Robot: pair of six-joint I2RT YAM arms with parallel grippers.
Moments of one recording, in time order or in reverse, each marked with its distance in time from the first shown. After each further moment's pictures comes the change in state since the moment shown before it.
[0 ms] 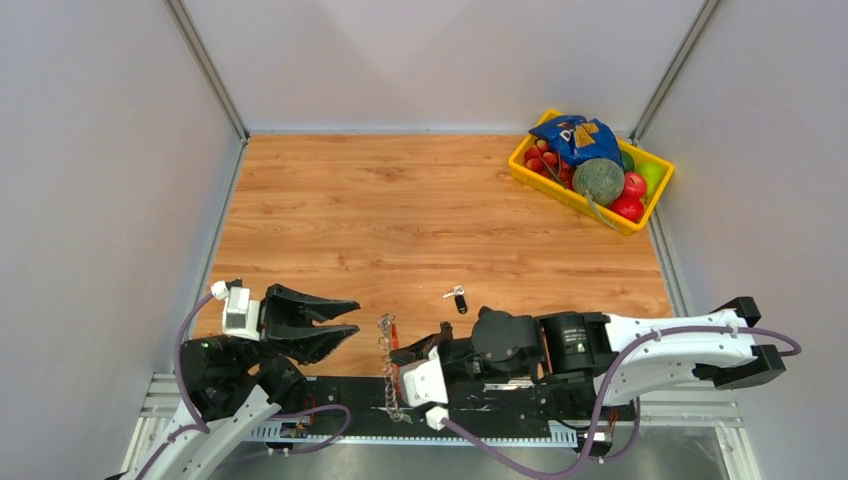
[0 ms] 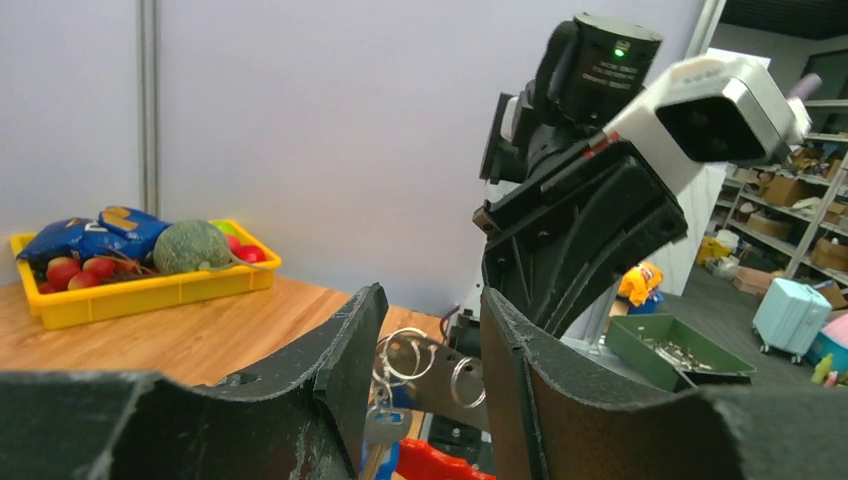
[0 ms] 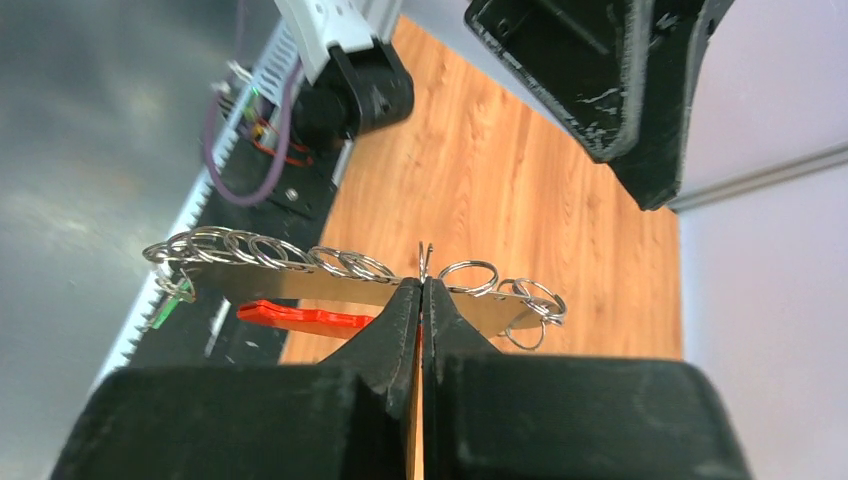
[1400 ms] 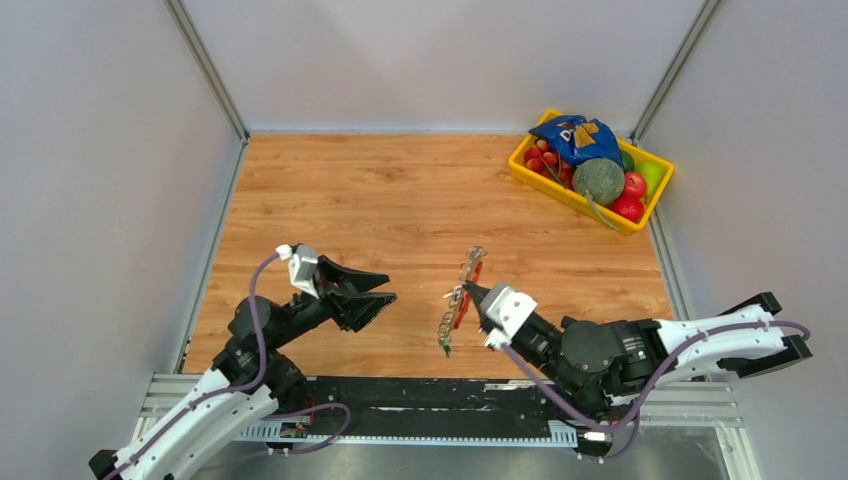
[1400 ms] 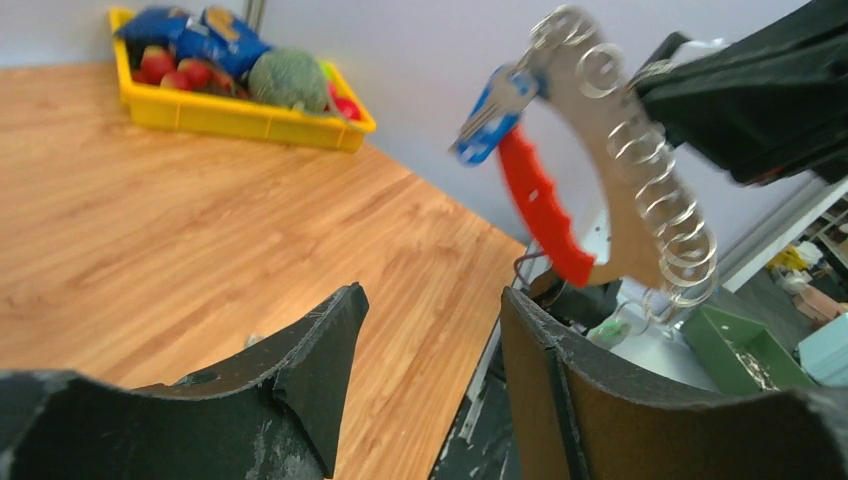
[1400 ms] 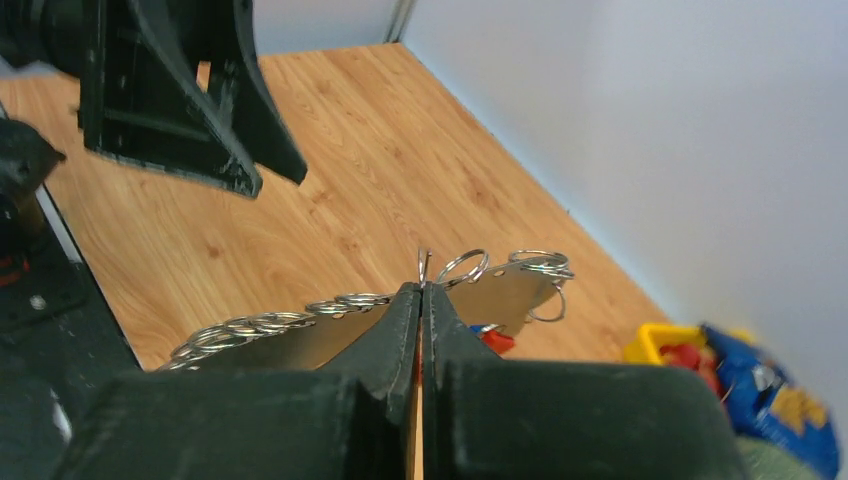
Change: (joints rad) left arm 0.000 0.258 -0.057 -0.031 -0.157 0.028; right arm 0.161 -0.272 -0.227 0.201 0.916 0.154
